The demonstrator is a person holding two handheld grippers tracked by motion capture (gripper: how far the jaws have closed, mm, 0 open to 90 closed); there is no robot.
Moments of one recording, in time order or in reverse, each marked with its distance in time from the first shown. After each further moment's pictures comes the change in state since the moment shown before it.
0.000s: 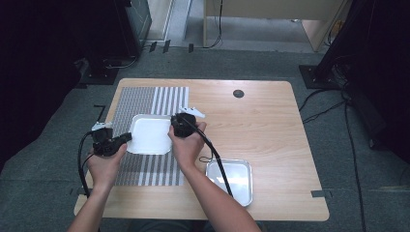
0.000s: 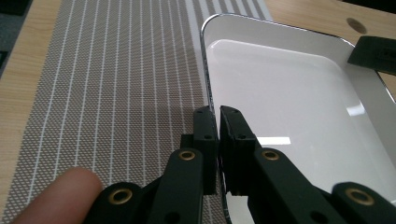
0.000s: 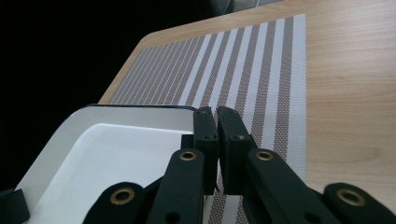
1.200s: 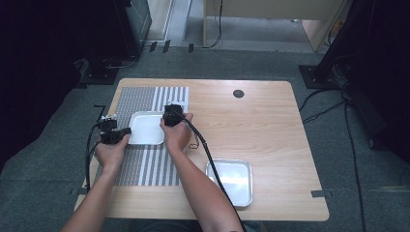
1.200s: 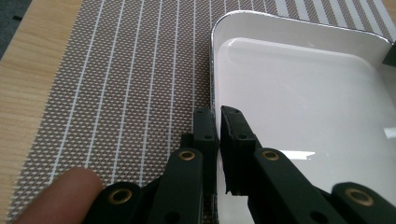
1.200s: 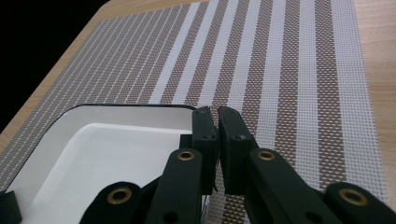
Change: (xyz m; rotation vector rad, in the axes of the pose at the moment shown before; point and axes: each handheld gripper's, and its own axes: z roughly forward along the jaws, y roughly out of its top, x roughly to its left) left arm 0.042 0.007 0.081 0.069 0.120 -0.079; right arm 0.000 -0.001 0.100 0.089 -0.084 -0.053
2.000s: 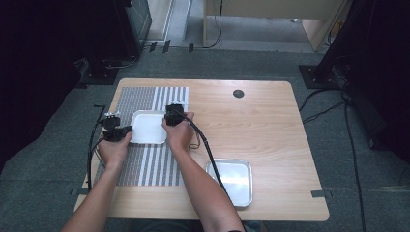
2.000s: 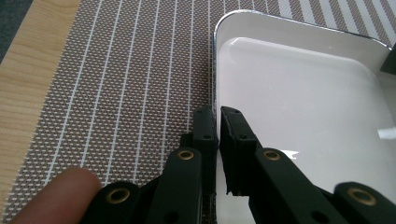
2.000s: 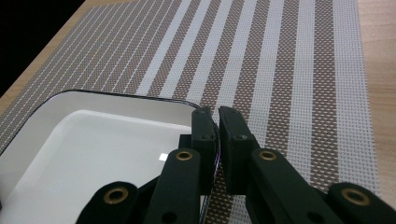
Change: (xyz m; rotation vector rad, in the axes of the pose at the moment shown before) left arm -0.009 0.007 0.005 0.015 0.039 0.008; right arm -0.008 0.001 0.009 0.028 -0.005 -0.039
